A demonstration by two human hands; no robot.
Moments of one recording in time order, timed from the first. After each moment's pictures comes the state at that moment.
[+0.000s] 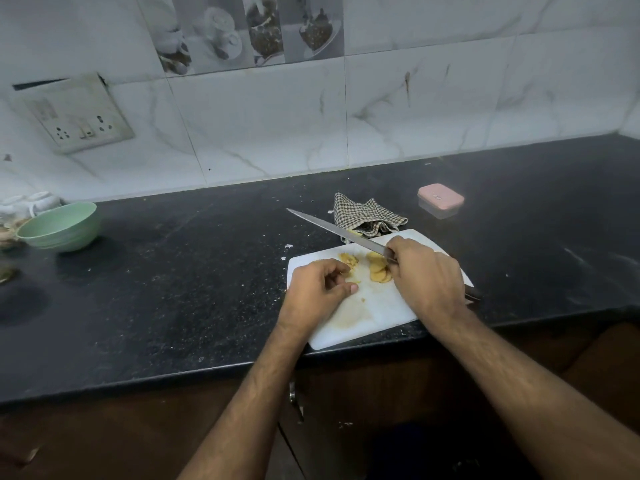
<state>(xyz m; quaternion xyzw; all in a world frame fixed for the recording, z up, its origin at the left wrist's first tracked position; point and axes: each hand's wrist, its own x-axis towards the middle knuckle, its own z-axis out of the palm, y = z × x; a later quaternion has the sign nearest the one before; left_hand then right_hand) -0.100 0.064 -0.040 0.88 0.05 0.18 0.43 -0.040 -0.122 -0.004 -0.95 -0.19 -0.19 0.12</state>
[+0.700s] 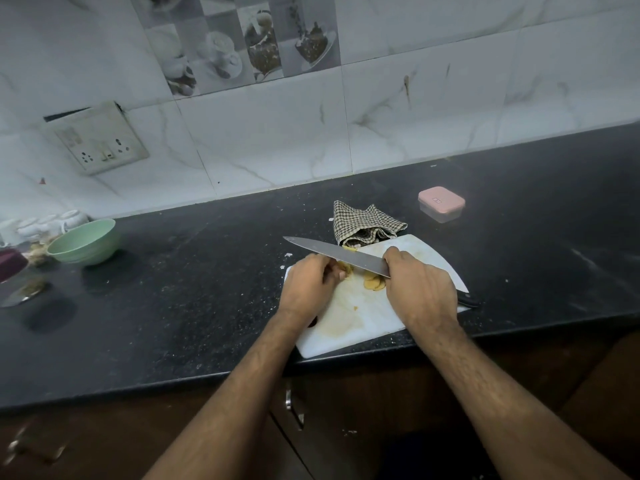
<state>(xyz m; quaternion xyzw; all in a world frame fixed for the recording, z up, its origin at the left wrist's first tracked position) -0.074 0.063 -0.022 0.95 0.08 0.18 0.23 -0.037 -0.125 -0.015 -0.96 -0.20 -0.19 0.07</state>
